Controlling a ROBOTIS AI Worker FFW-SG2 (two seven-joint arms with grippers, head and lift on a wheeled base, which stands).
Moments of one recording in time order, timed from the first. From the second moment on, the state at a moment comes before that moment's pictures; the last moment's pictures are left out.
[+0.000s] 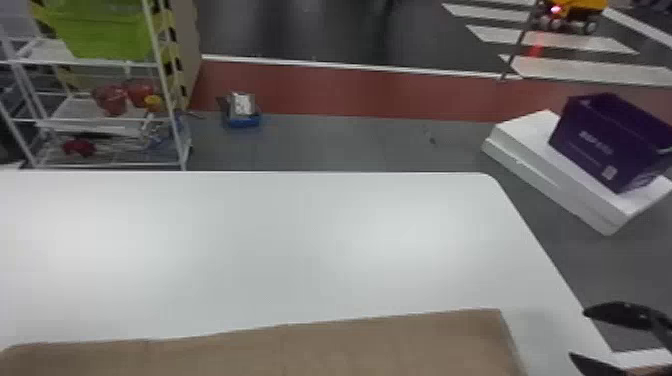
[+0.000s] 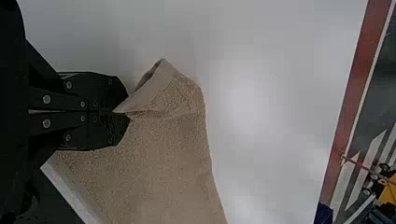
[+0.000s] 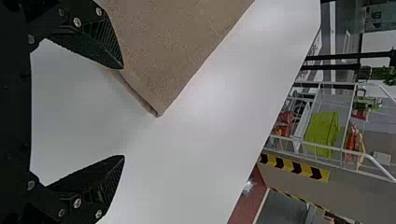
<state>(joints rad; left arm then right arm) 0.38 0.21 0.61 -2.11 -0.43 1.00 -1.53 0.43 -0.39 -0.72 -1.75 0.05 0.07 1.36</state>
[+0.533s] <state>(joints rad) 0.19 0.30 0.65 -2.04 -0.49 1.11 -1.56 0.43 -0.39 -0.72 -1.75 0.05 0.05 1.36</state>
